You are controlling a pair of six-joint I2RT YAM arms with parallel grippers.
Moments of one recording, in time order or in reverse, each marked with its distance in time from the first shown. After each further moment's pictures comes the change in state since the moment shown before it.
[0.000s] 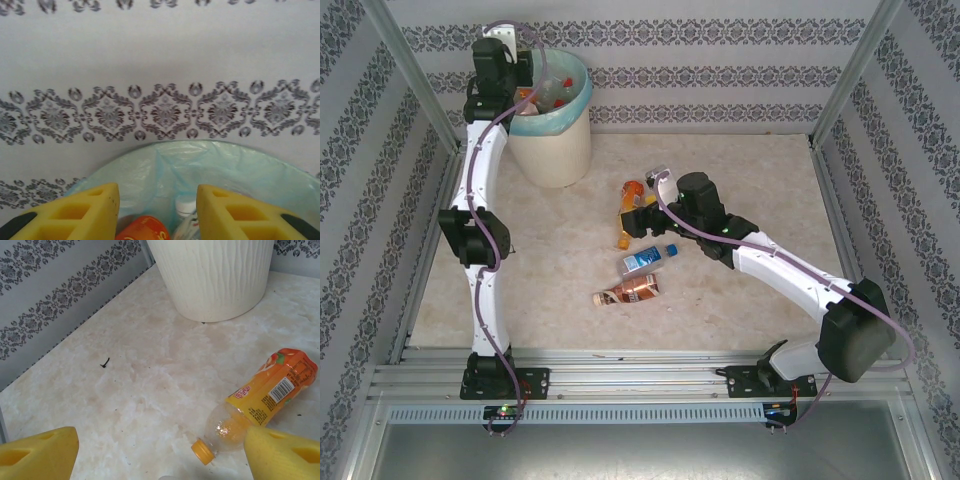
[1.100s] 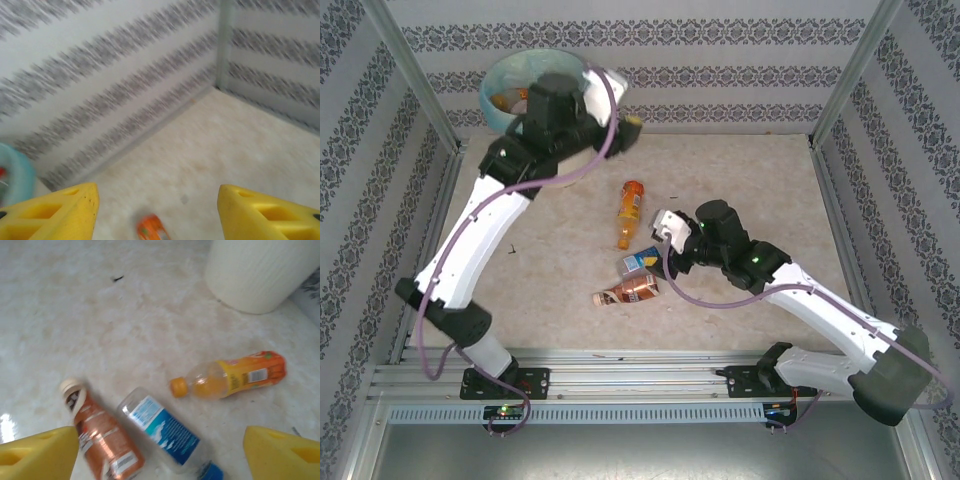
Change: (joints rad) left arm -0.580 -0.726 -0.607 -0.326 0.137 0.142; right arm 0.066 -0.289 -0.154 -0.286 0.004 -0.636
